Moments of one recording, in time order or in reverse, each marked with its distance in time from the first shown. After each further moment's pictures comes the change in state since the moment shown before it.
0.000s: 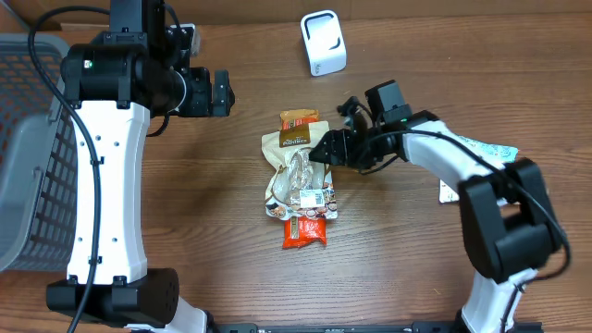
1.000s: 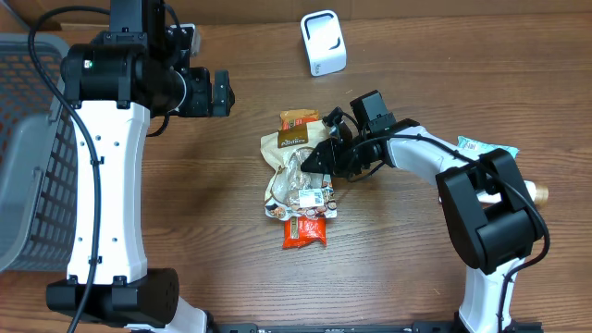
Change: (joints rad) left arm 0.000 0.000 0.000 0.000 0.000 0.000; right arm 0.051 0.076 -0.009 0.084 -0.057 0.052
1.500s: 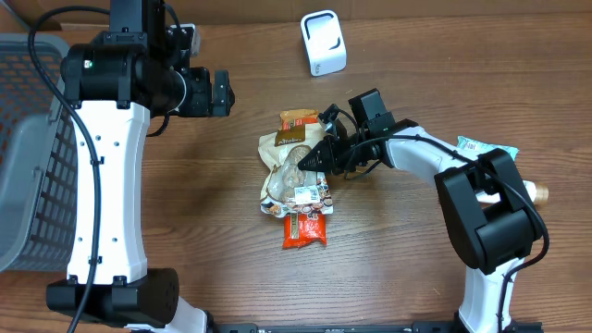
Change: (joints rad) left arm 0.000 0.000 0.000 0.000 0.000 0.000; right arm 0.002 0.000 0.000 0.069 -0.087 -0.005
